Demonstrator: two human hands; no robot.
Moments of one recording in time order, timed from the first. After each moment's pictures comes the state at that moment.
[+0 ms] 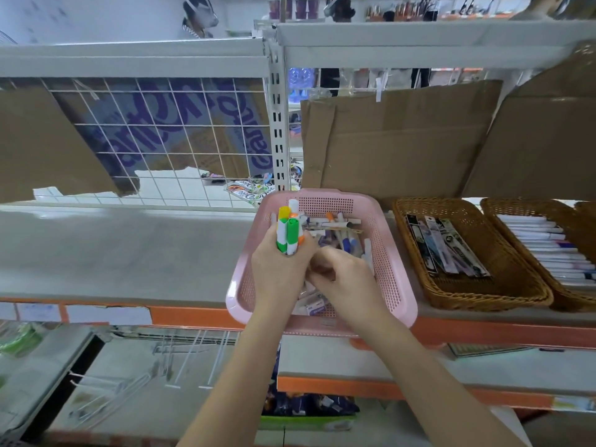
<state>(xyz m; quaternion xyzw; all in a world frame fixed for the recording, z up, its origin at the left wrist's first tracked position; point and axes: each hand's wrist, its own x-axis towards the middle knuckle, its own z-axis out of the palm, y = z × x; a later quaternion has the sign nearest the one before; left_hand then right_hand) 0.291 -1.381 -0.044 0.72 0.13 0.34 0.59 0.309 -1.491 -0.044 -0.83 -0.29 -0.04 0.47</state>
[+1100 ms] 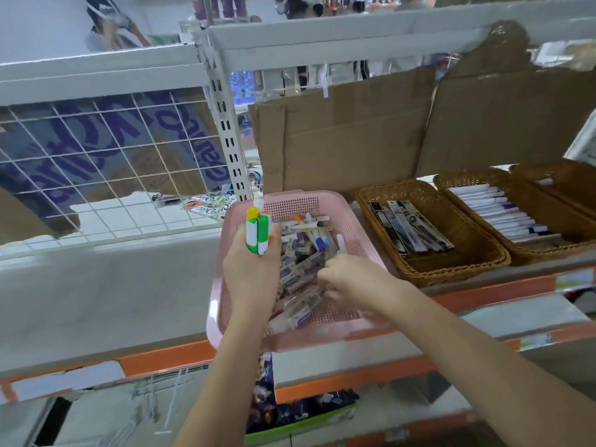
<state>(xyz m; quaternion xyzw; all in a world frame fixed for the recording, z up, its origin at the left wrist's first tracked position) 0.315 -1.365 -0.040 0.76 0.15 0.31 0.55 0.347 -1.520 -0.041 -0.93 -0.36 0.05 -0.01</state>
